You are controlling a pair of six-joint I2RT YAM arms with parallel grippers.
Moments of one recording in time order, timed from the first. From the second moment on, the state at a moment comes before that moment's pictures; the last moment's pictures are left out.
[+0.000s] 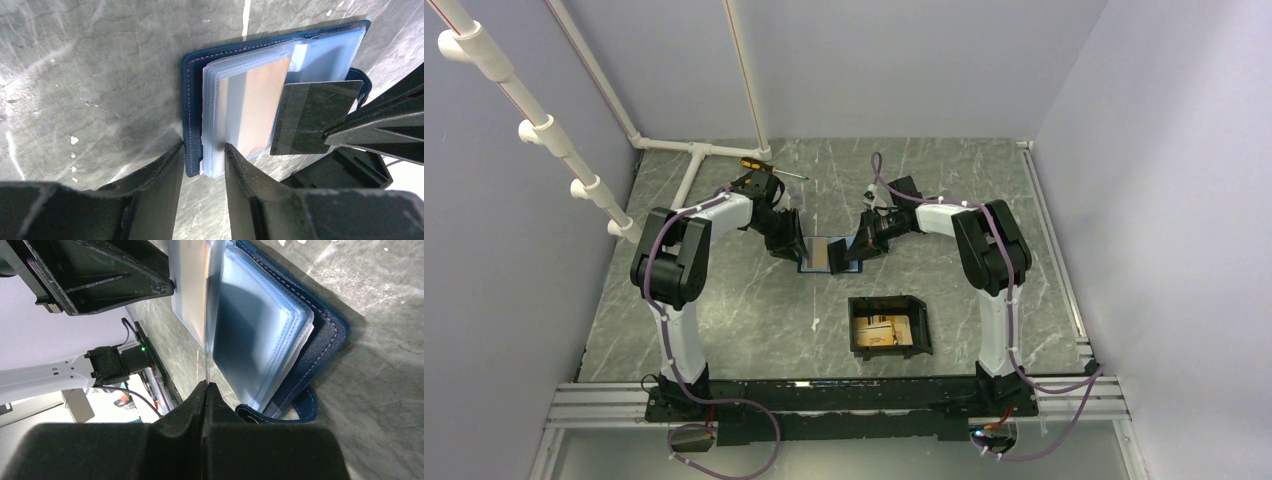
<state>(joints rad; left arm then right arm) -0.31 1.98 1.30 -0.54 0.42 -0.44 0.38 2.12 1.30 -0.24 -0.95 0.52</state>
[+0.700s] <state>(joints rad) -0.31 1.98 1.30 -0.54 0.42 -0.44 0.38 2.15 1.34 -0.25 -0.95 0.52</state>
